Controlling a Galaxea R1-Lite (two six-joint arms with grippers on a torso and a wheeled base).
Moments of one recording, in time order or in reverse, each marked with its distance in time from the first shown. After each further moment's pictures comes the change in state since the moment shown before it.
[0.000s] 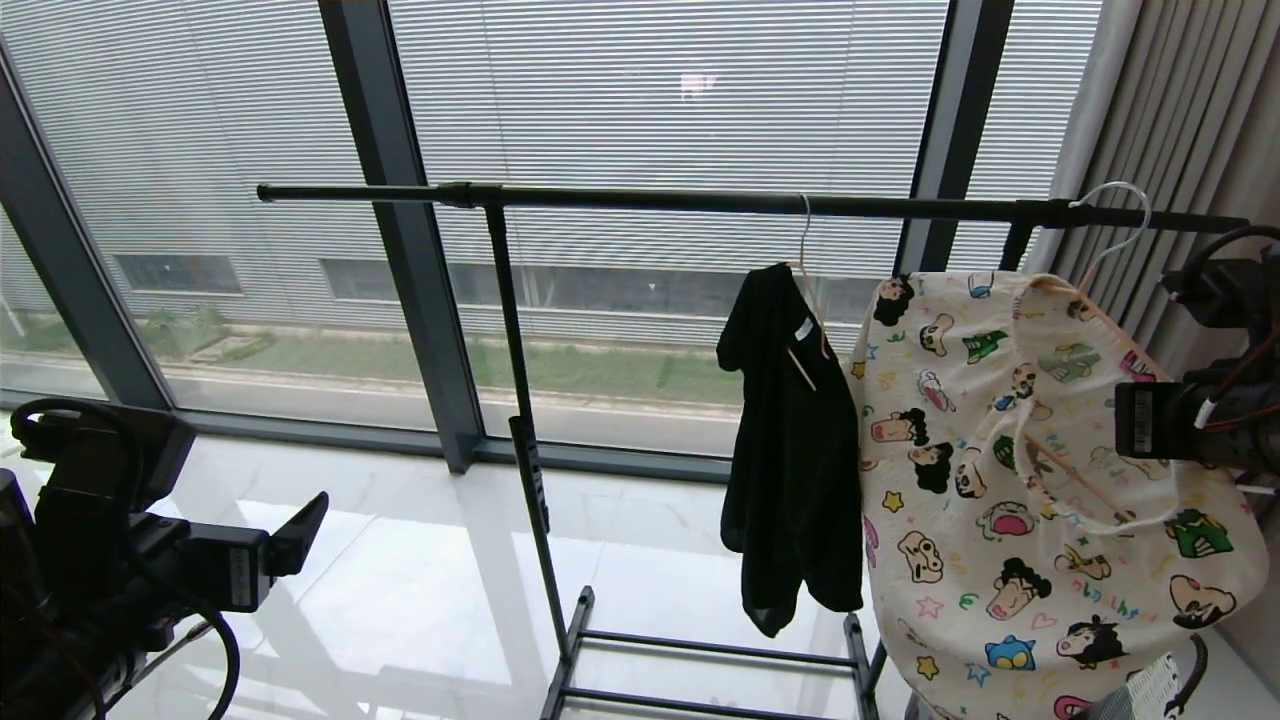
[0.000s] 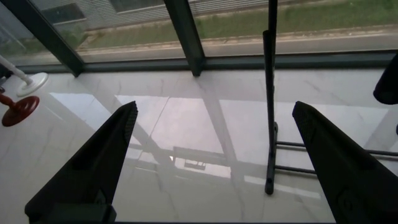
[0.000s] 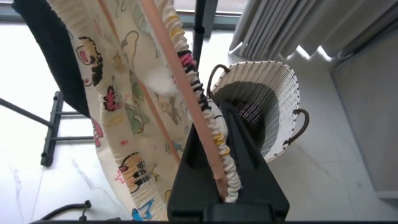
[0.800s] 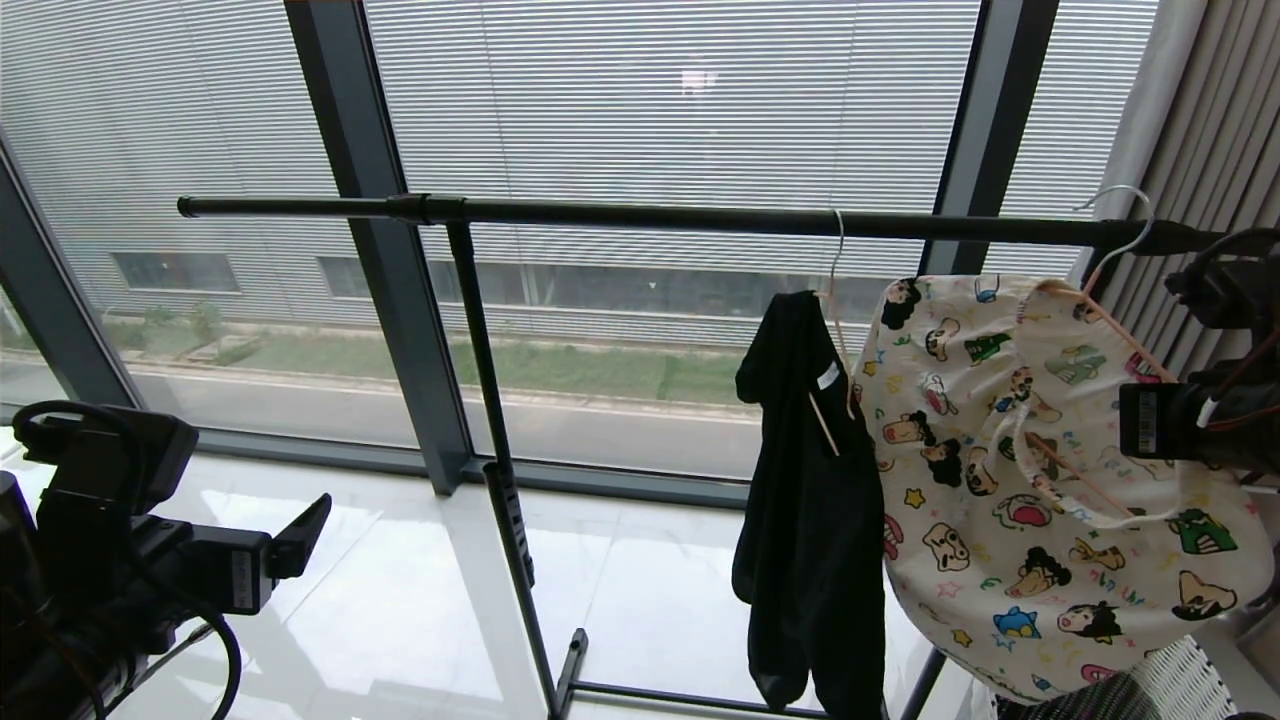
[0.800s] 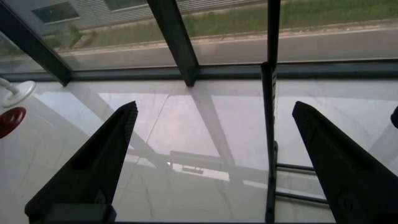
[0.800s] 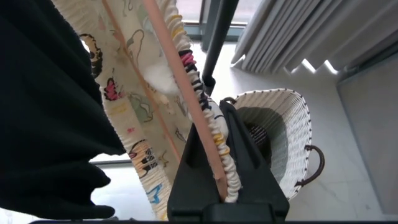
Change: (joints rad) left arm -0.009 0.000 0.003 -0.001 0.000 -0.001; right arm -0.017 0.004 -0.002 0.001 0.000 -0.006
